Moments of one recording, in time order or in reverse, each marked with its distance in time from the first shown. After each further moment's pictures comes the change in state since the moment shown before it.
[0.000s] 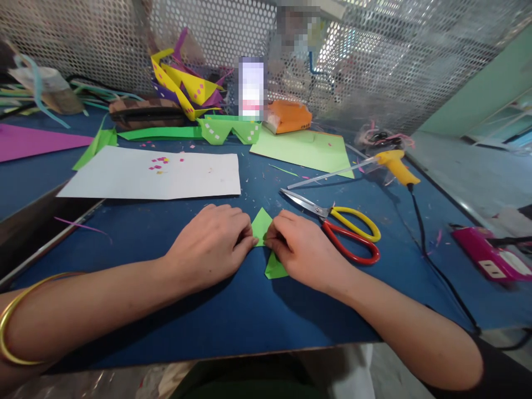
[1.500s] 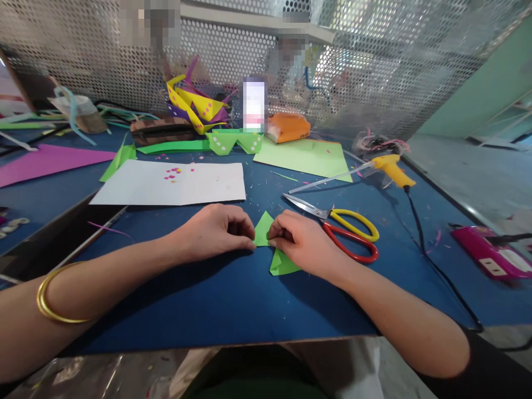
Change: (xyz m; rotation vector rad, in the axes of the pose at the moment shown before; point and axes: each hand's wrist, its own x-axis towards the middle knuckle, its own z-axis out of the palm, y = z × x) left_hand 0.006 -0.024 -0.013 -0.605 -0.221 -0.226; right_hand 0.003 0.009 0.003 0.210 0.030 0.064
